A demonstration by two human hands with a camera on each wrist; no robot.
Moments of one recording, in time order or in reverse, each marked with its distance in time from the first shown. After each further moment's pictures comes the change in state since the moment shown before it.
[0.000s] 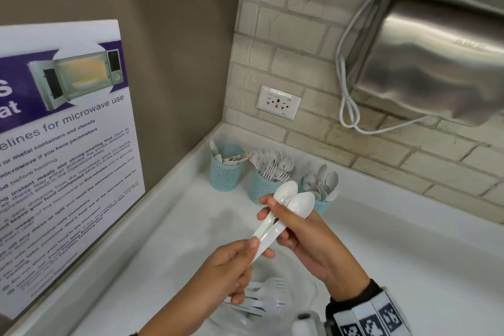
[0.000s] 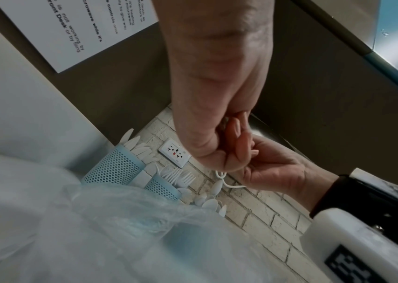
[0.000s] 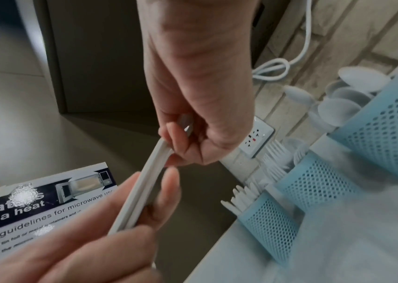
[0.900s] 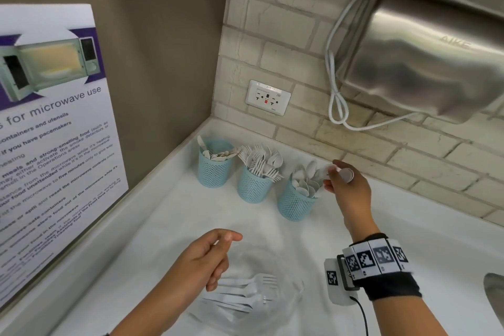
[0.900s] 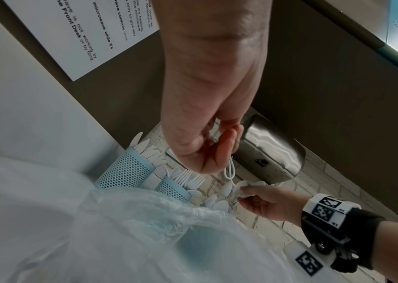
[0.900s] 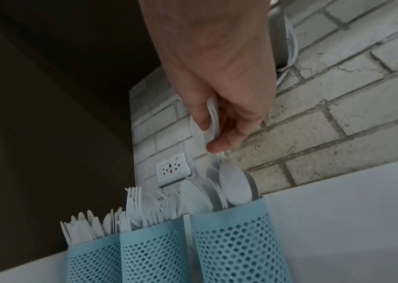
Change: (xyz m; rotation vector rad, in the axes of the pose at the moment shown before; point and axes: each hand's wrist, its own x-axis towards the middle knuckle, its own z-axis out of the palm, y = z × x) left_hand 0.011 -0.015 -0.016 0.078 0.122 0.035; right_hand 0.062 -0.010 -0.128 -0.474 0.749 -0.364
